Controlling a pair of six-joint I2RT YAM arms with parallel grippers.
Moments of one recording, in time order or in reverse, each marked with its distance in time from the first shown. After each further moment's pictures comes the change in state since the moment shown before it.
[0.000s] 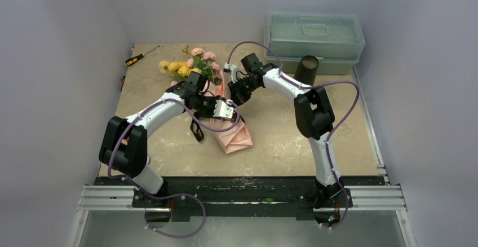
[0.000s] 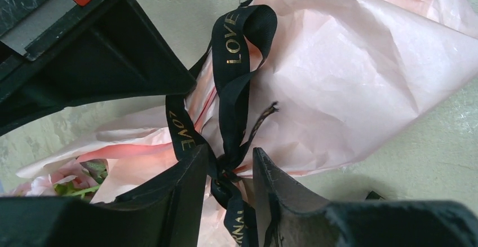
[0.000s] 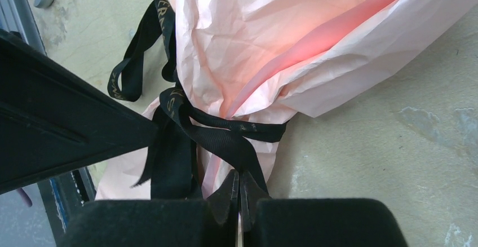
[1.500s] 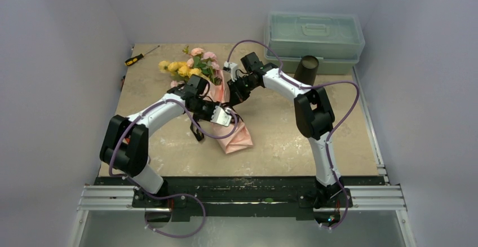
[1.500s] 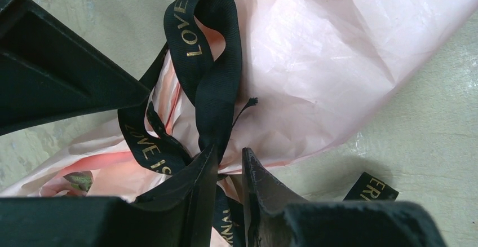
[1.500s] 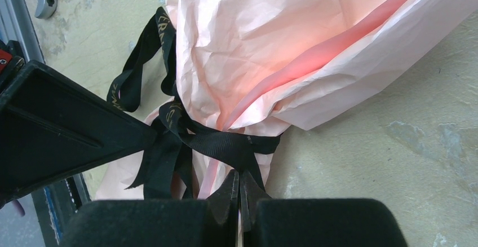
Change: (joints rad) left arm 0.001 0.000 -0.023 -0.072 -0.016 0.157; right arm 0.000 0.000 0.002 0.044 0.001 0.010
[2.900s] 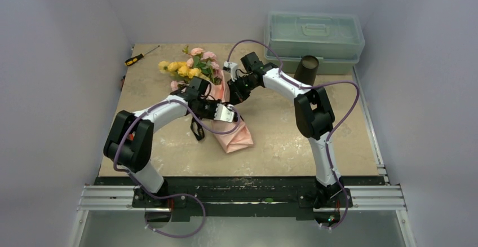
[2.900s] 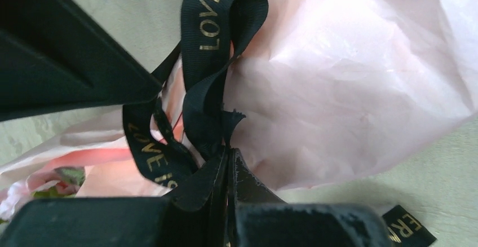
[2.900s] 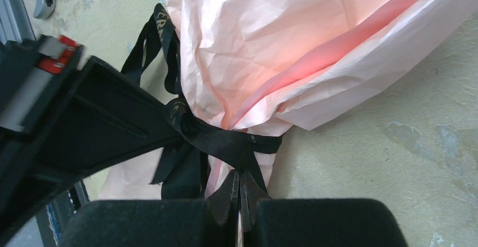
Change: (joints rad) left arm 0.000 0.074 -0.039 0.188 -0.031 -0.089; right arm 0.000 0.000 0.004 -0.003 0.003 -0.003
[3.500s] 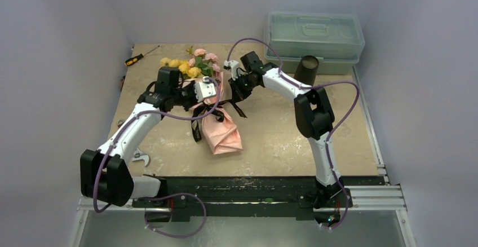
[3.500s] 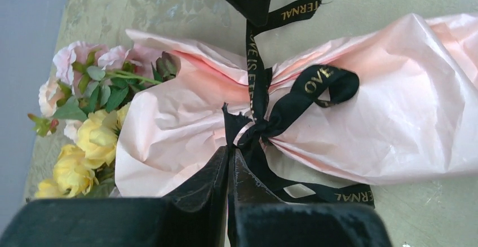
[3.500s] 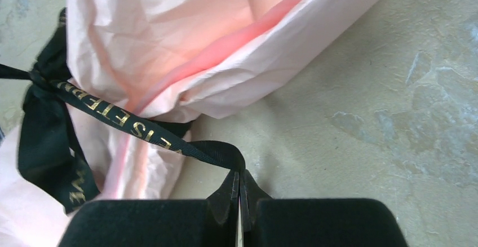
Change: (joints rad) left arm 0.151 -0.352 -0.012 -0.032 0.012 -0.435; right arm 0.000 0.000 0.006 0.021 0.140 0.005
